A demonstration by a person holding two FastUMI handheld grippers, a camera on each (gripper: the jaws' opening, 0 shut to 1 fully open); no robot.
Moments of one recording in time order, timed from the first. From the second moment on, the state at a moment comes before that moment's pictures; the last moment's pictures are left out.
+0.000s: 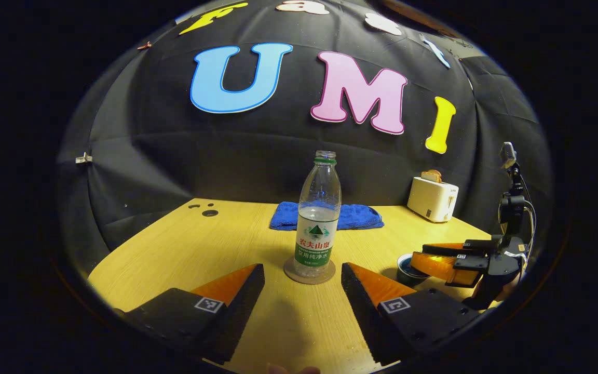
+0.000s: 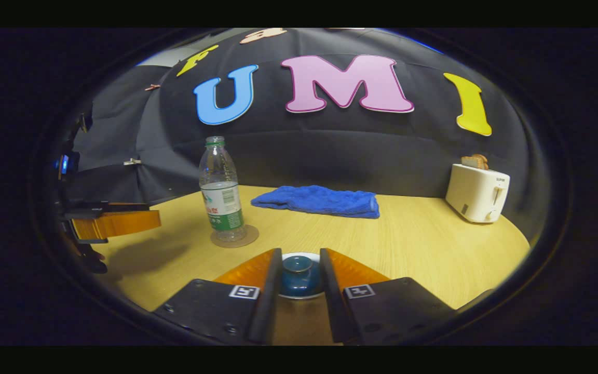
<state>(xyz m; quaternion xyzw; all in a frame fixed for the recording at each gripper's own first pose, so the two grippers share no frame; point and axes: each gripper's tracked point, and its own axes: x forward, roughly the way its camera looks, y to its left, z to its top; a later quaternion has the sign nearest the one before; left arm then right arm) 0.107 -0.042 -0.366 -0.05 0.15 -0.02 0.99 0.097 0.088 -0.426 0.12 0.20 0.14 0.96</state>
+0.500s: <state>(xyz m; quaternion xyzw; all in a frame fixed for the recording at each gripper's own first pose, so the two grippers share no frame) 0.092 -0.043 -0.299 -0.03 0.13 0.00 0.99 0.089 0.042 -0.294 0.12 0.13 0.09 0.98</state>
